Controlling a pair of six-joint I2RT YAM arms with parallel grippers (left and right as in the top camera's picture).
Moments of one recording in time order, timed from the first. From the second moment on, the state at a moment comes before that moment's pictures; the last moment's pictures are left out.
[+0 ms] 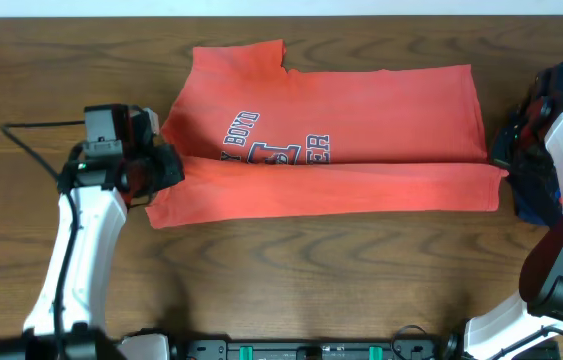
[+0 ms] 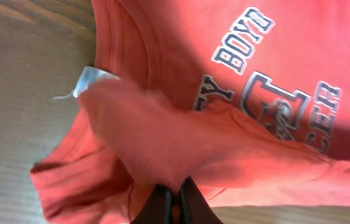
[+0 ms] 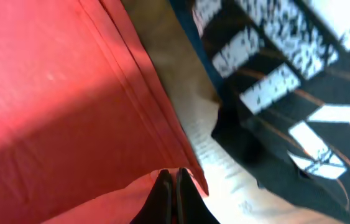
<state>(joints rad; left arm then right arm) 0.09 1.42 1.02 -0.72 0.28 -0.25 -0.30 1.83 1.39 -0.96 0.07 0.18</state>
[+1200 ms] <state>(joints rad) 0.09 1.54 1.02 -0.58 0.28 -0.25 -0.30 1.83 1.39 -0.90 0.03 0.19</state>
